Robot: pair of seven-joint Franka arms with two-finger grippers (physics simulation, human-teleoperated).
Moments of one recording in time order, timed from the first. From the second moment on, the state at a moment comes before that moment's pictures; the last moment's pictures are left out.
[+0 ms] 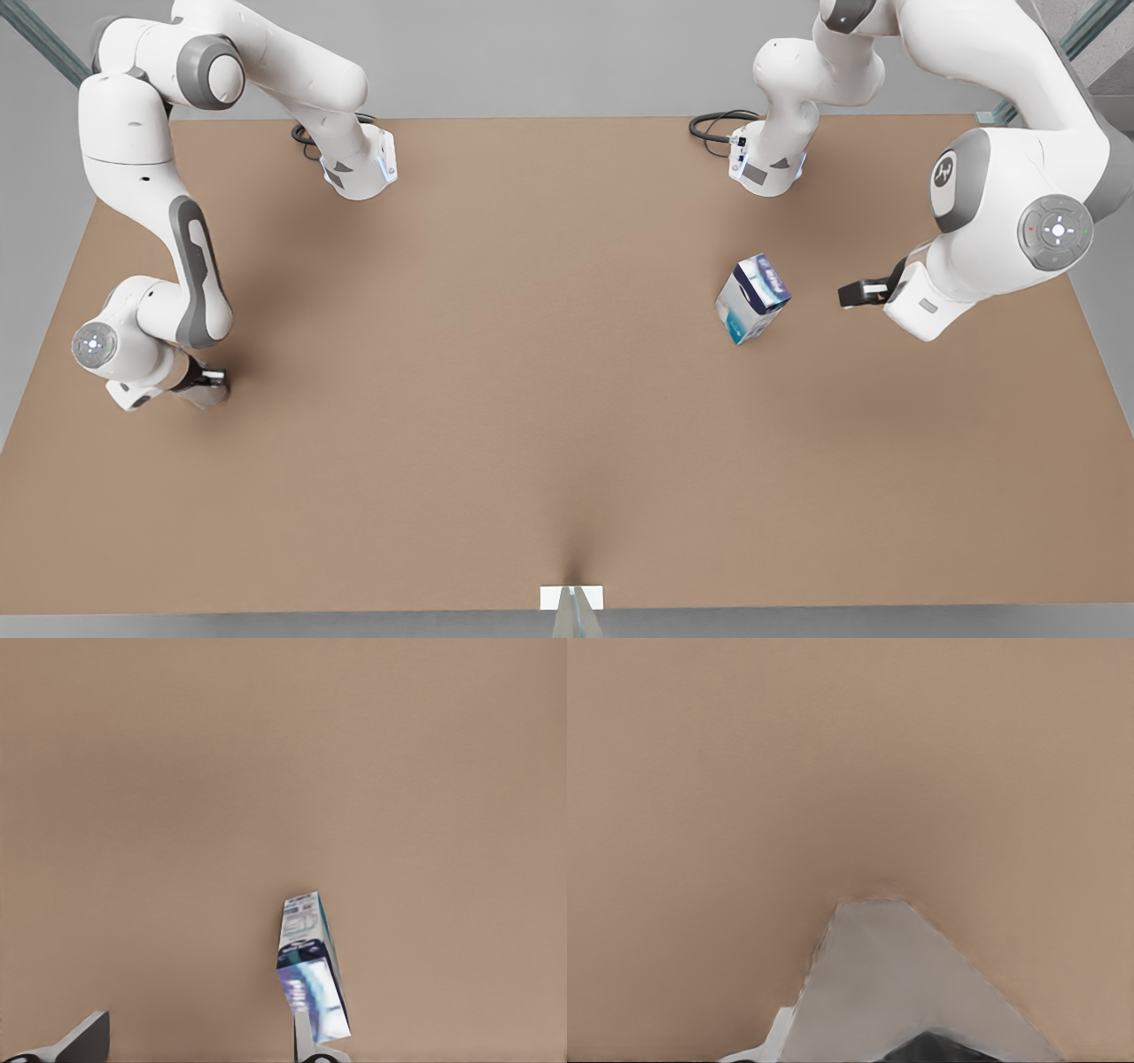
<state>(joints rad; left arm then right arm) -0.26 0.24 0.18 -1.35 -0.03 1.33 -0.17 -0.33 0.52 0.00 -1.90 -0.13 2.33 -0.24</state>
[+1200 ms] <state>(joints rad) -0.38 -0.01 0.21 -2.06 0.04 1.83 -0.40 0.53 0.67 -0.05 -1.24 -0.12 1.87 0.30</state>
